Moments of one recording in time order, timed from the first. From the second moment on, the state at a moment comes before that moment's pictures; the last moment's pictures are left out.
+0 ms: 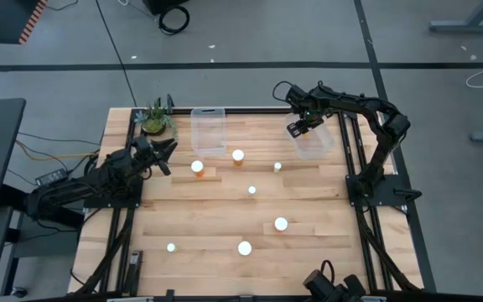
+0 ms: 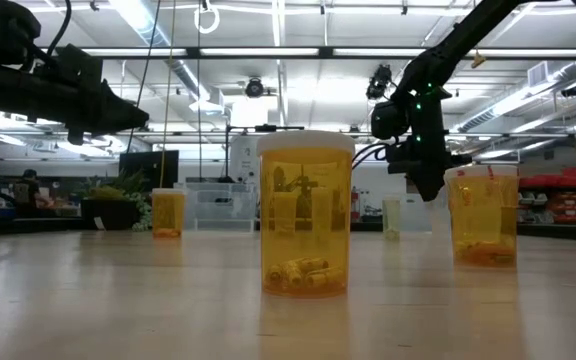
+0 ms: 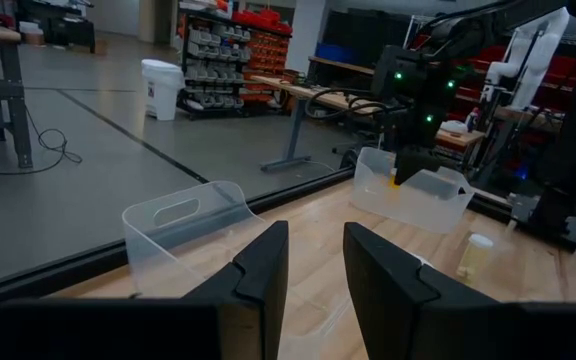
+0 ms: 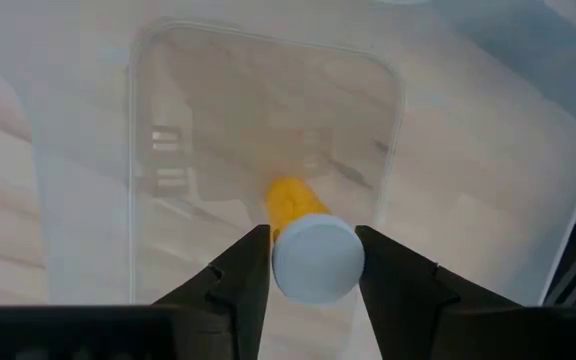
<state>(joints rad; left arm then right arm) 0.35 0.10 0.01 0.08 -0.34 -0.22 -0.81 1.75 1.21 -0.97 0.17 0.28</state>
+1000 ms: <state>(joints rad) 0.35 0.10 0.01 0.08 -0.34 -0.22 -0.81 1.75 1.26 -0.97 0.17 0.25</state>
